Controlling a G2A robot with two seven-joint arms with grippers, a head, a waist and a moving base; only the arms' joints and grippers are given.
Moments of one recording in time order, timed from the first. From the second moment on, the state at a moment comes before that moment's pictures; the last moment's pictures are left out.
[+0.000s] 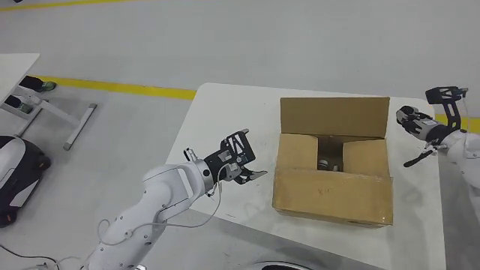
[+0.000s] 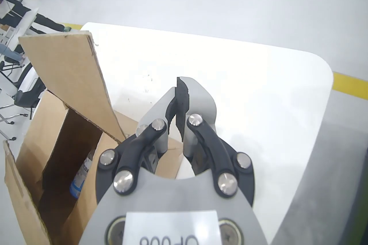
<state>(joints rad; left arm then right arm) 1.51 -1.00 -1.50 -2.15 1.33 -0.52 -0.44 -0.56 -1.05 1.00 -1.01 -0.56 -0.36 0.53</state>
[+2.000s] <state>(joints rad) 1.51 -1.00 -1.50 -2.15 1.33 -0.52 -0.44 -0.87 -1.00 1.03 -1.55 -0.64 -0.52 0.64</state>
